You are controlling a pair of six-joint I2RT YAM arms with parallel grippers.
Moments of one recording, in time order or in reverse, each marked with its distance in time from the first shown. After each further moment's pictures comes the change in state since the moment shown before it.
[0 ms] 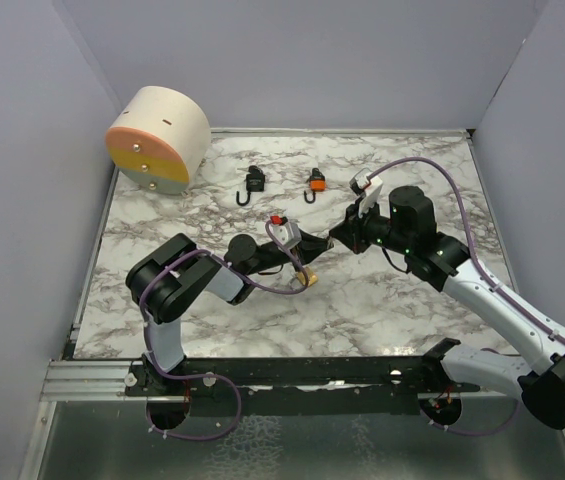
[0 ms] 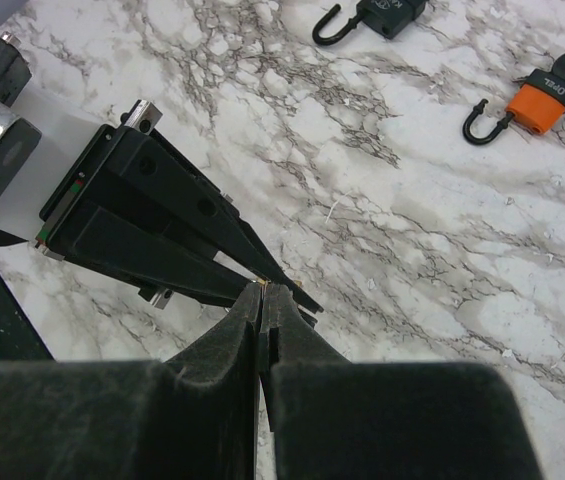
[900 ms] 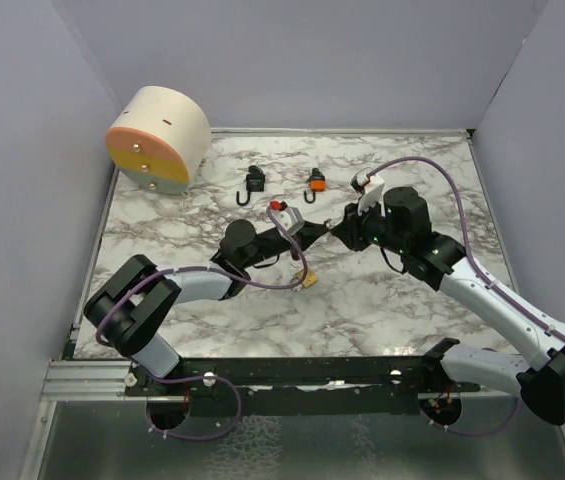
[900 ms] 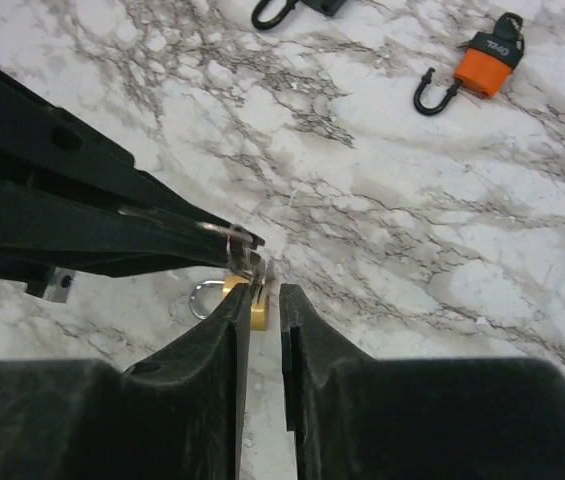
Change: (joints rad) left arm -0.001 -0.266 0.015 -0.365 -0.129 0.100; right arm 0.007 0.018 -0.002 -0.006 0.133 0.041
